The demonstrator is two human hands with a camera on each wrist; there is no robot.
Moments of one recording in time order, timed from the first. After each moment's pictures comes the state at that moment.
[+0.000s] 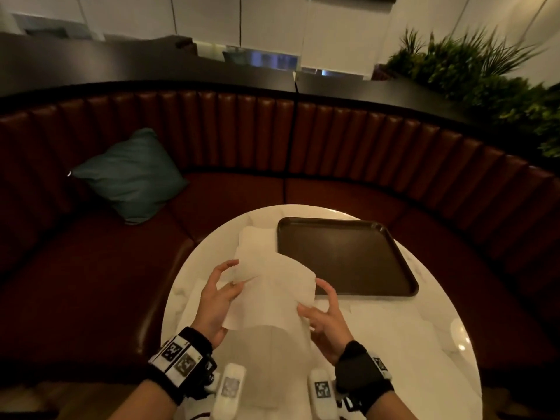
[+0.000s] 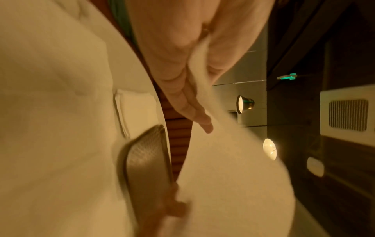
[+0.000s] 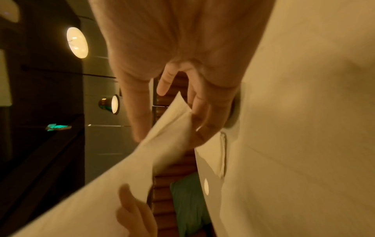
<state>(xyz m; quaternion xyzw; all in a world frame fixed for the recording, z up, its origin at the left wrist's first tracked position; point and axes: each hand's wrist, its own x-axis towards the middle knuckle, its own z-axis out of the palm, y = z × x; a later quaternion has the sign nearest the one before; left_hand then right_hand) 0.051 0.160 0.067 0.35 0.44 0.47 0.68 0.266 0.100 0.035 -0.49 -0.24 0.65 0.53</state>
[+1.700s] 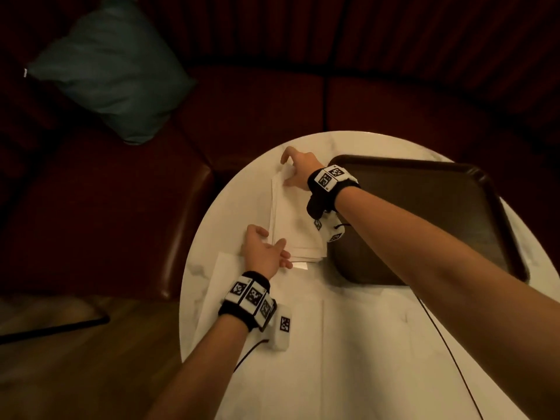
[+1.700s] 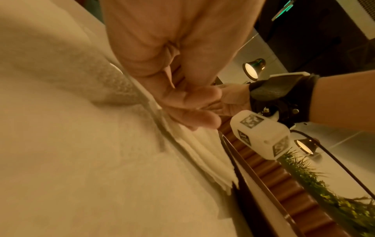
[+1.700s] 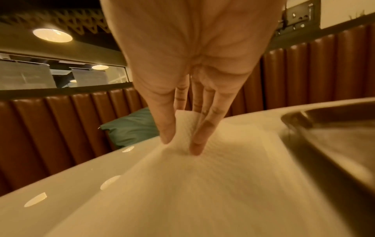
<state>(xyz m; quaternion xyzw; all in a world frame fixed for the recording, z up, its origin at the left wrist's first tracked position) 0.083 0.320 -0.056 0.34 0.65 0.34 0.59 0.221 0.477 -0.025 -0.67 -0.68 0.29 0.01</state>
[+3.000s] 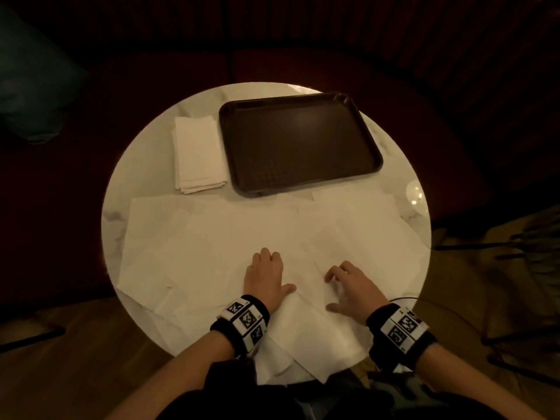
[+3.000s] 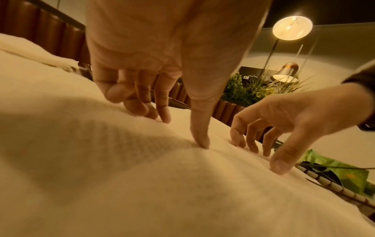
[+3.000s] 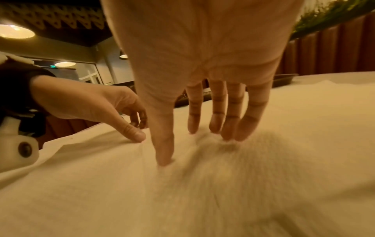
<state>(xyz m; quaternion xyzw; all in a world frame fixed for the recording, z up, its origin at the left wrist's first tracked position) 0.173 0.064 -0.052 0.83 0.47 -0.06 0.28 0.358 -0.041 -0.031 -0.76 -0.56 0.33 -0.02</state>
